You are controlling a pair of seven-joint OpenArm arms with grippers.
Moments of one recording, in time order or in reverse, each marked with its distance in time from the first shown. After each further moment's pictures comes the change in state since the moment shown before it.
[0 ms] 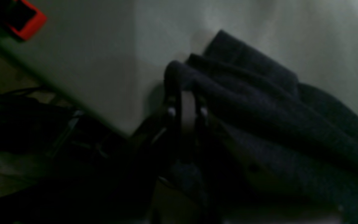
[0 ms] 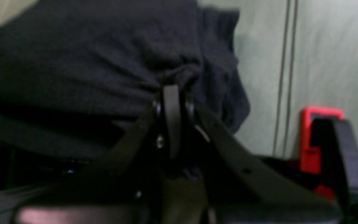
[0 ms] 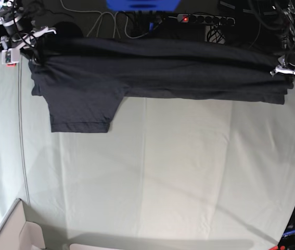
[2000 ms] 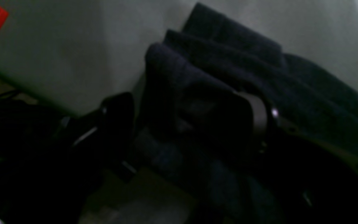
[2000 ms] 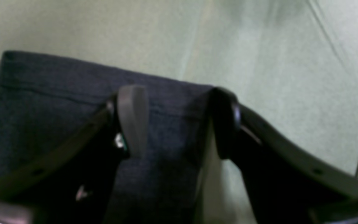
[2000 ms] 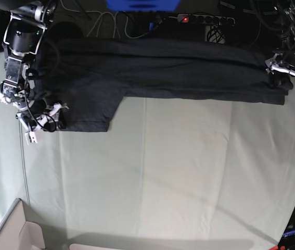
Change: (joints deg) left arm 0.2 -1.0 1.0 0.0 0.0 -4.9 4.5; right arm 42.2 1.9 -2.7 -33.0 -19.7 4.9 -8.1
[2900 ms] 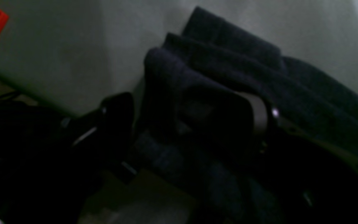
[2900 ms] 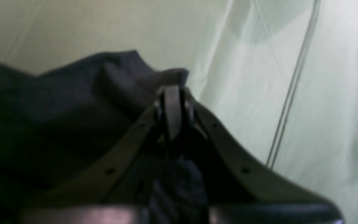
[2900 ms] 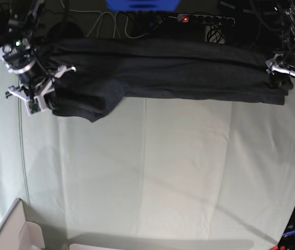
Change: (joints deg) left arm -0.1 -0.1 0.0 0.0 0.0 0.0 -0.2; right arm -26.9 -11.5 0.1 50.6 -1.3 0.4 -9.4
